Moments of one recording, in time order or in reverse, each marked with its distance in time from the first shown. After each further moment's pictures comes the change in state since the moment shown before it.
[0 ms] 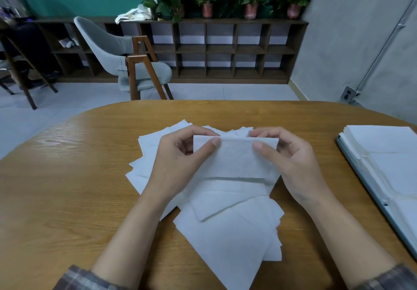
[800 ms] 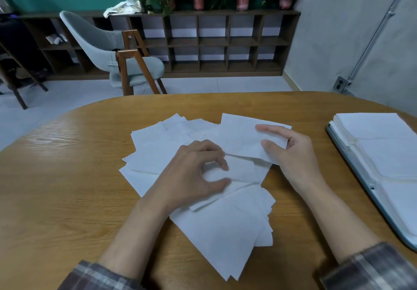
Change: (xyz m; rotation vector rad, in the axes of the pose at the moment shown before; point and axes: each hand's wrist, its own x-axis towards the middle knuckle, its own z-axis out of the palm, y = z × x) left_hand -0.014 -0.032 0.013 0.570 -0.410 0.189; right_hand -0.002 0.023 -0.023 -0.206 0.172 0.092
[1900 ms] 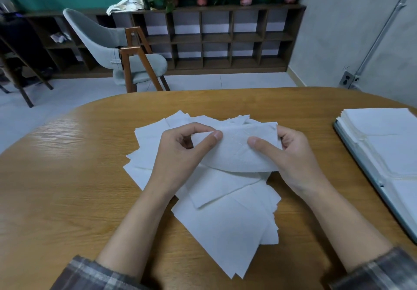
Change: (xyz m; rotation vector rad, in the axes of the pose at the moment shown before) left_hand 0.005 0.019 -0.019 -0.617 0.369 -0.316; right_hand -0.017 -0.025 0.016 0.269 -0.201 0.033
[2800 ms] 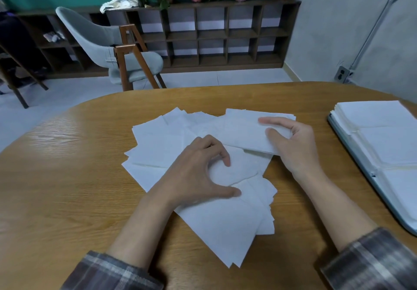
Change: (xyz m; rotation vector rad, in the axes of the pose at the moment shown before) left_hand -0.011 -0.023 0.007 0.656 -0.496 0.186; right_hand 0.014 0.022 -0.022 -0.343 0.305 -0.042
